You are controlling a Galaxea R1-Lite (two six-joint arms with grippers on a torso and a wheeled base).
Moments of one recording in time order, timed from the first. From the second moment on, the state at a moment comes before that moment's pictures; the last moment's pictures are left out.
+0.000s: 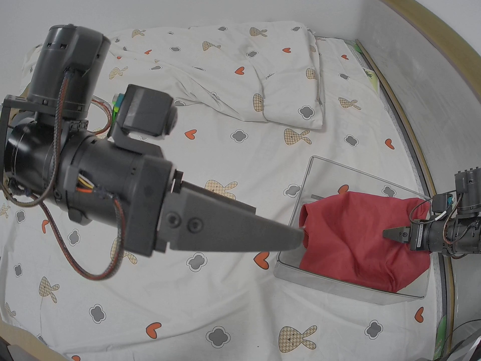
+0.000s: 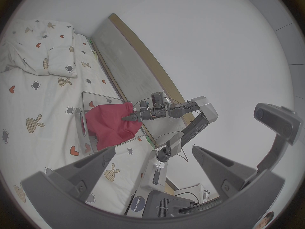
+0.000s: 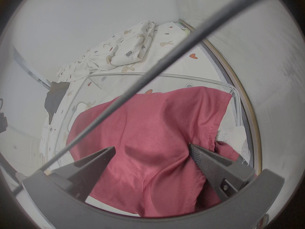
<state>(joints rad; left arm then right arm) -0.69 1.53 -1.32 0.29 -0.79 -0.19 0.14 1.43 -0.59 -0.15 0.09 0.25</state>
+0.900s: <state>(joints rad) -0.63 1.41 -1.35 0.45 -0.73 -0.28 0.16 0.95 -0.68 0.12 0.12 0.26</state>
